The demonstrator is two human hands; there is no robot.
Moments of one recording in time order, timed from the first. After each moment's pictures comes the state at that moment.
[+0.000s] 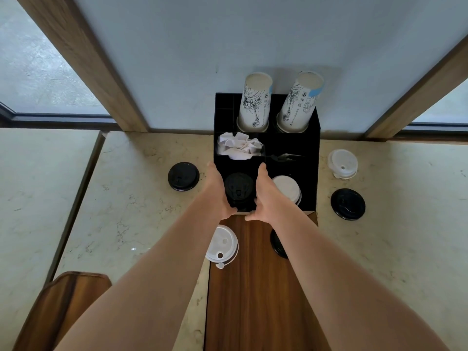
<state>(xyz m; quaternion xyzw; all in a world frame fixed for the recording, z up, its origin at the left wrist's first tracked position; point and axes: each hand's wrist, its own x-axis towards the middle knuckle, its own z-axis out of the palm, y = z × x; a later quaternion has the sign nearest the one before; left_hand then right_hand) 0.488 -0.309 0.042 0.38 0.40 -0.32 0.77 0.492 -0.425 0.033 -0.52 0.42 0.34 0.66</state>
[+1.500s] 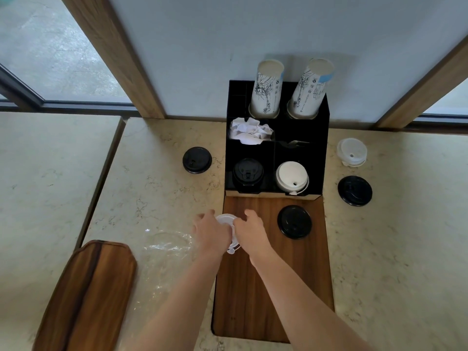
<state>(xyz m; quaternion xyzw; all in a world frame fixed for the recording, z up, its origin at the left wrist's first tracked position) 0.350 -0.289 0.001 0.83 0.34 -0.16 0.41 0.360 -0.384 -0.001 -0.76 0.25 0.30 0.52</state>
